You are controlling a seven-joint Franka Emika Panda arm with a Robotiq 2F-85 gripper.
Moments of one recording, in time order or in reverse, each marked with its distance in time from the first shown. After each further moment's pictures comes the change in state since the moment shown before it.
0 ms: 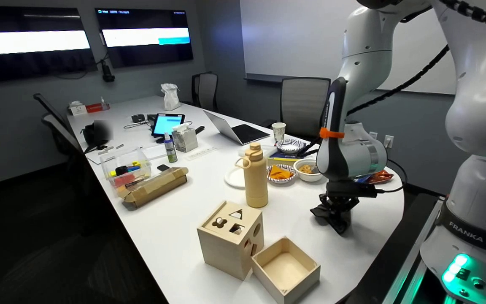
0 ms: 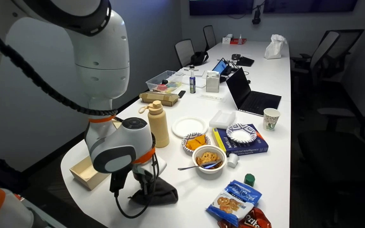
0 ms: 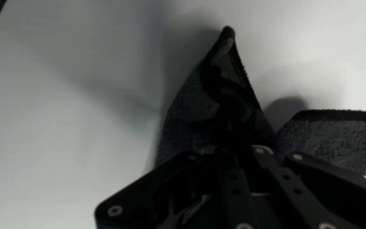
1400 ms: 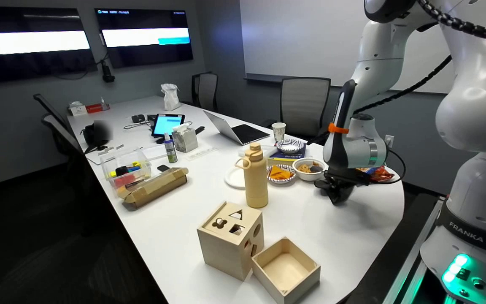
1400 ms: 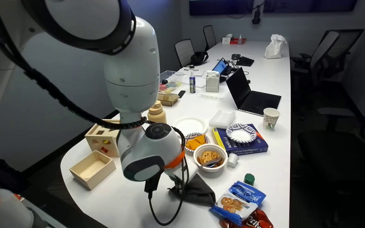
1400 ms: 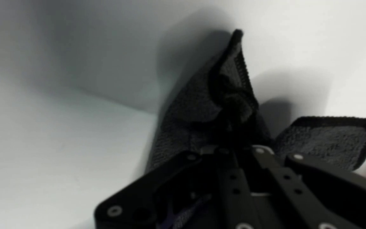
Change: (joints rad) arm -0.219 0.095 -0.024 0.176 -0.089 0.187 0.064
